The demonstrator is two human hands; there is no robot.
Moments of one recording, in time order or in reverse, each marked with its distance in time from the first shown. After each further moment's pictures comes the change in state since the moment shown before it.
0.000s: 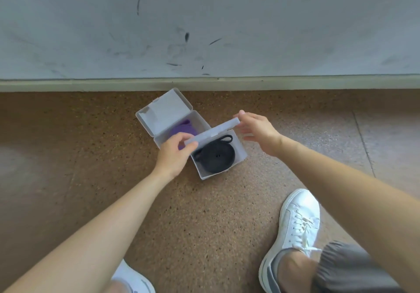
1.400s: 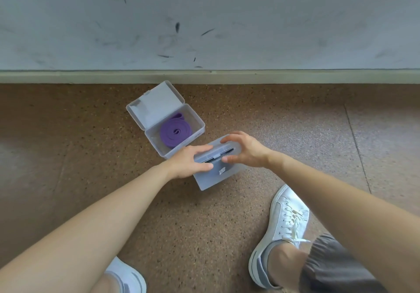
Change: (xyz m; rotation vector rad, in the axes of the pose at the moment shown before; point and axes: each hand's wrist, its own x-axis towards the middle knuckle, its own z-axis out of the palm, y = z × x) left_hand 0.006 -0.009 0.036 0.268 -0.578 0.031; right_hand -0.020 0.053 -0.002 -0.729 -0.249 -0.147
